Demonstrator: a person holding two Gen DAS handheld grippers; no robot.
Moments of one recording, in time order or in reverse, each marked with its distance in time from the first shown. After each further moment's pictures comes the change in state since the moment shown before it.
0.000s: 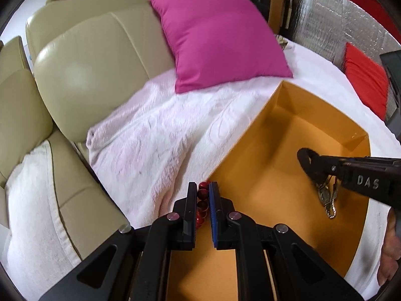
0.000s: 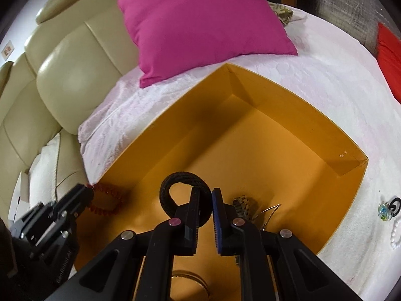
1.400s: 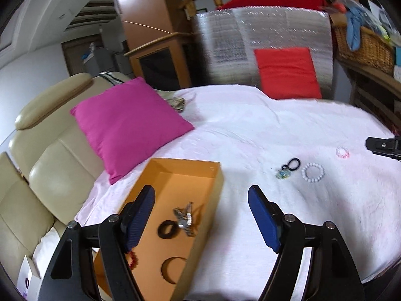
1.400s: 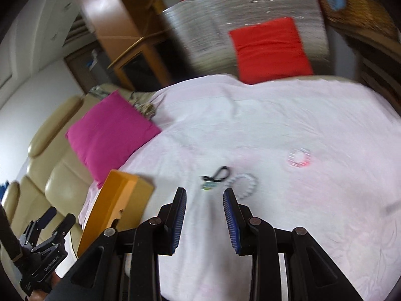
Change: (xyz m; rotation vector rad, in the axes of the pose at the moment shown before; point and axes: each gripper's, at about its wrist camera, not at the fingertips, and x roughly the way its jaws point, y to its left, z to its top) left arm -0.173 -0.234 -0.024 0.408 -0.305 -0.071; right arm -0.262 -0.288 -0.204 0.527 -0.497 -0.052
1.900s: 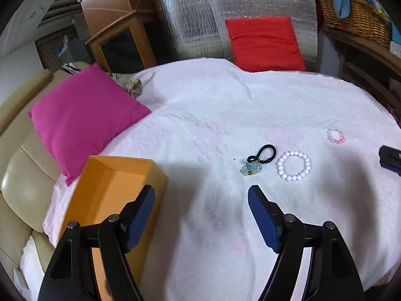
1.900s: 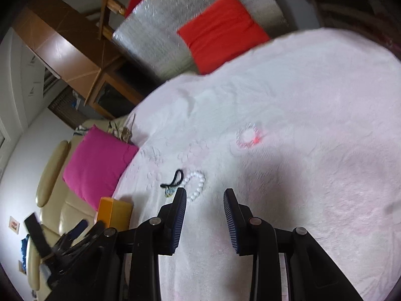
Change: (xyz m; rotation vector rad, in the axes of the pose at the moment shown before) left arm 0.095 -0.094 0.012 0.056 0.131 -0.075; right arm 0.033 -0.110 -0.005 0.239 0.045 0.064
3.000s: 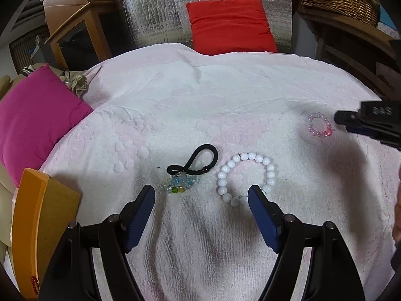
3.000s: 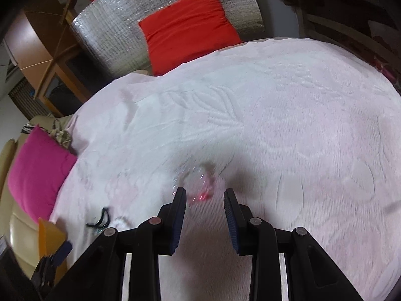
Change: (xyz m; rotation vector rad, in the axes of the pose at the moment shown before) left arm 0.075 -0.092 0.012 0.066 0.050 -0.149; right arm 0.083 -0.041 0.069 -0.034 -0.039 -0.337
